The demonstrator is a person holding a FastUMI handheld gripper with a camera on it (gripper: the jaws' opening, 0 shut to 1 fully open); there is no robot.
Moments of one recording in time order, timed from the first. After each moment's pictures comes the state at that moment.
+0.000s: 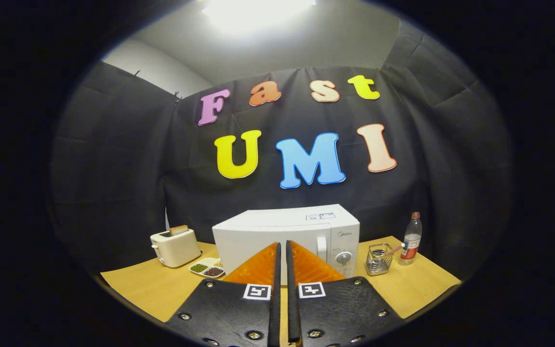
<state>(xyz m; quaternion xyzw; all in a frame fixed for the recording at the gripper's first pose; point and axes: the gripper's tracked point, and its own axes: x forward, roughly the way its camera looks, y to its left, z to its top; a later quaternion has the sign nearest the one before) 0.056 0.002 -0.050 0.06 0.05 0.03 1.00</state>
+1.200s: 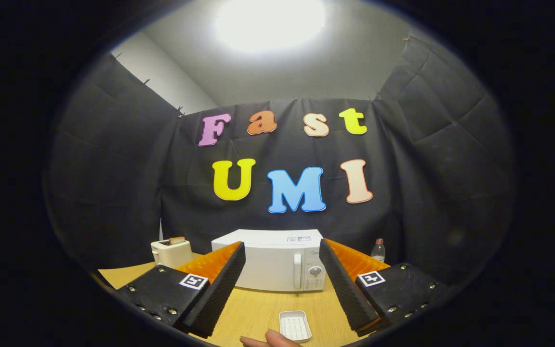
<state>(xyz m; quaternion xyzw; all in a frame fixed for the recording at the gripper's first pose) -0.036 -0.018 0.012 0.02 -0.01 -0.01 1.00</state>
